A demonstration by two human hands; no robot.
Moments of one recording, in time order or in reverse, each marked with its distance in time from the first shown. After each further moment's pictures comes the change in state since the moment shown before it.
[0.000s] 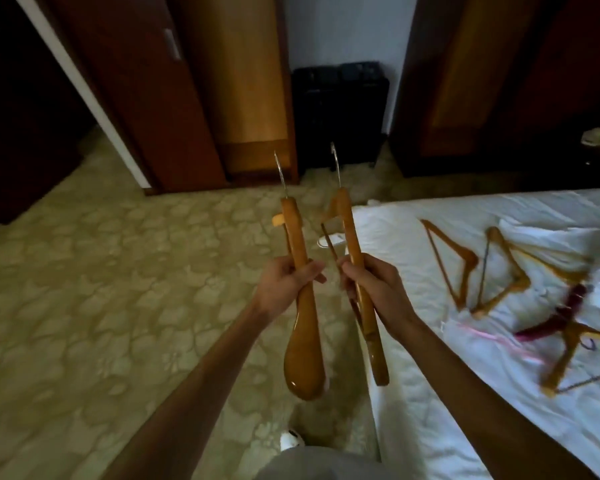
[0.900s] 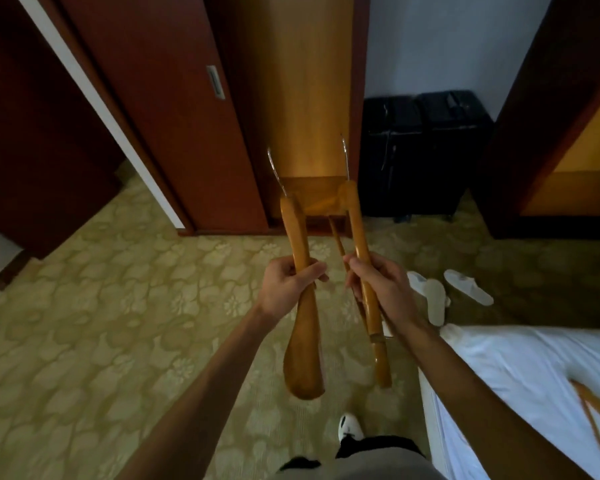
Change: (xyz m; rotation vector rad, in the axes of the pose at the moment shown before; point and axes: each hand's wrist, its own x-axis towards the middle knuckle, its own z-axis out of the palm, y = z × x) left_hand 0.542 0.022 -0.233 -0.058 0.178 -0.001; right_hand 0.602 -0.025 0.134 0.143 -0.125 -0.042
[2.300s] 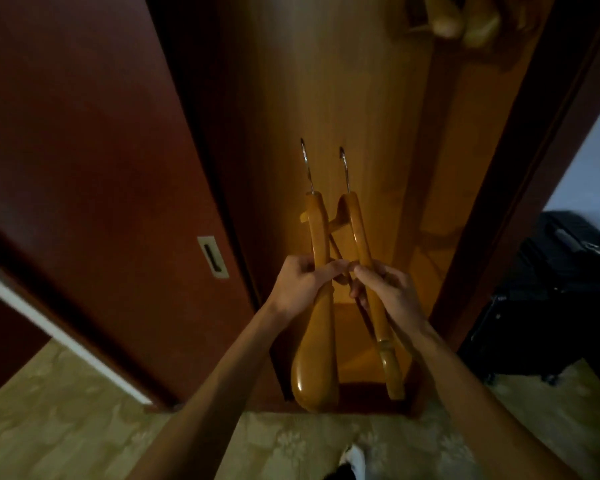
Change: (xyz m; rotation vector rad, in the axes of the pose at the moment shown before) left_hand 0.886 0.082 -0.248 0.050 -0.188 0.238; right_hand 0.898 -0.004 0.142 -0.090 0.063 -0.049
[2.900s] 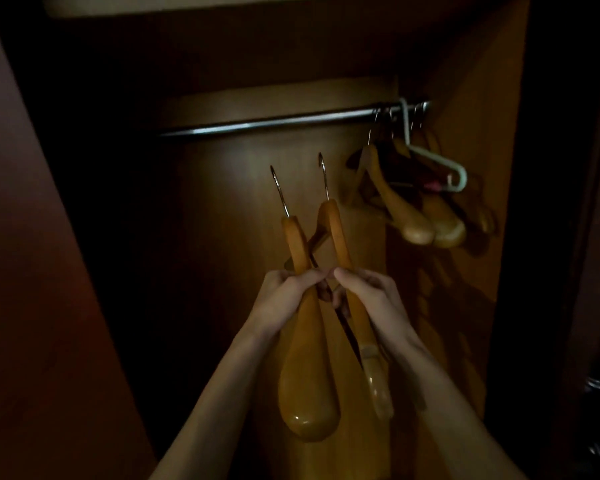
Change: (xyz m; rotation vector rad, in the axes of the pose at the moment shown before) left_hand 0.250 0.156 -0.083 -0.119 -0.037 0.141; right_hand 0.235 -0.178 -0.007 -0.006 0.105 -0.371
